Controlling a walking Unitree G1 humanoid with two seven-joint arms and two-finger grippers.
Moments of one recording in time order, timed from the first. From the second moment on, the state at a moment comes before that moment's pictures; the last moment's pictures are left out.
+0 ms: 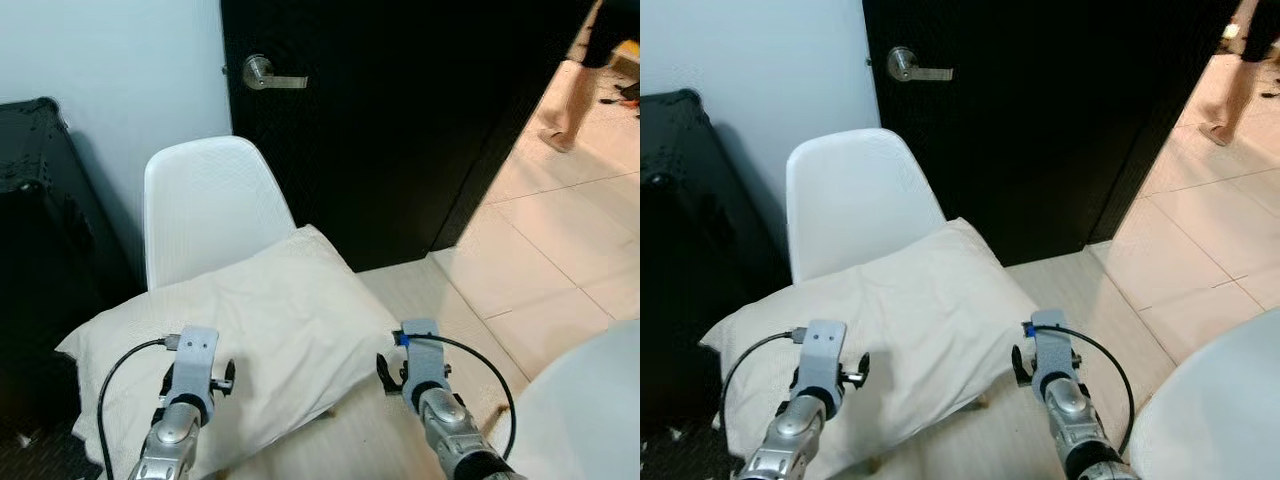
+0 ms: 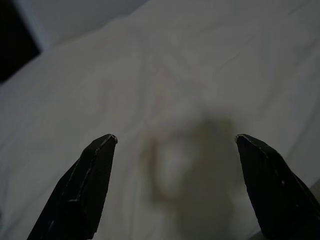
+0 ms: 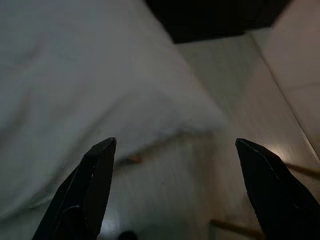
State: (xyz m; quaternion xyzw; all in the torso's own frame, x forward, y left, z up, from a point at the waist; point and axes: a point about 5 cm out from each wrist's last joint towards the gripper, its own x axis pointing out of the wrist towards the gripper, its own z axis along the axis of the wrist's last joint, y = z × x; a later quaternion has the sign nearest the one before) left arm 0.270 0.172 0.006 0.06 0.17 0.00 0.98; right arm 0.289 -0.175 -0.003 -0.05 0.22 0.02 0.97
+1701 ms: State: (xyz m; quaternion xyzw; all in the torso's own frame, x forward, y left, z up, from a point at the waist) left arm 0.289 0.169 0.022 0.05 0.15 0.02 0.99; right arm 0.285 -0.195 -0.007 -0.06 0.25 -0.02 0.97
